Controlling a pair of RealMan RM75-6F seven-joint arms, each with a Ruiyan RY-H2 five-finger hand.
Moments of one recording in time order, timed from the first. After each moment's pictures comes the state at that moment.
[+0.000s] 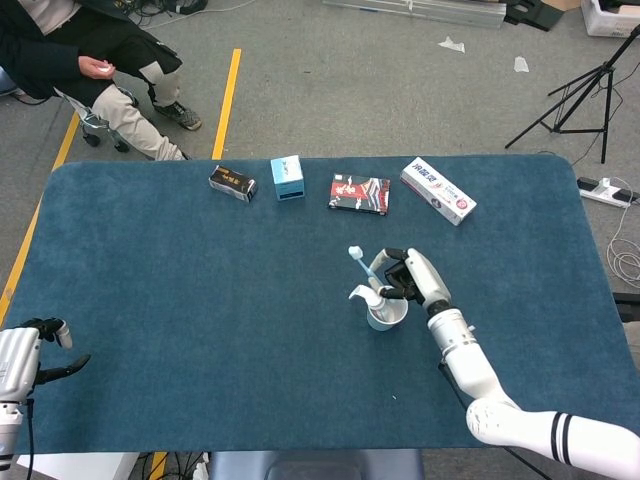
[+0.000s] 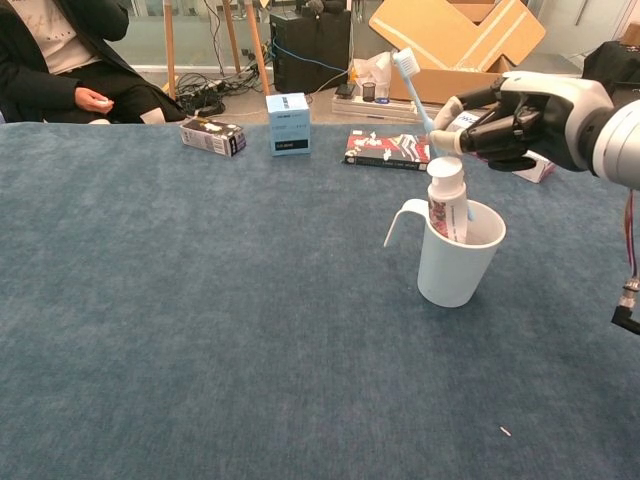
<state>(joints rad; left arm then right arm) -0.12 -1.08 -0.08 -1.70 1.42 1.45 0.03 0.62 -1.43 0.37 -1.76 -0.84 0.94 0.13</state>
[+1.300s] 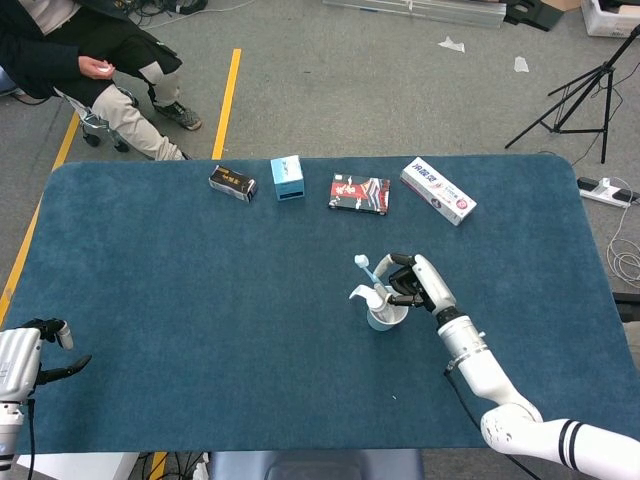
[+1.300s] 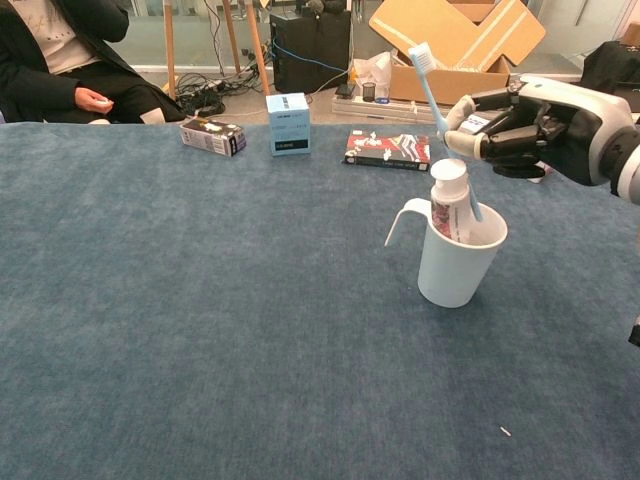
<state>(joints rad) -0.12 -1.08 -0.08 -1.70 1.42 1.45 0.03 0.54 -1.44 0.31 -1.61 -1.22 0.93 0.53</state>
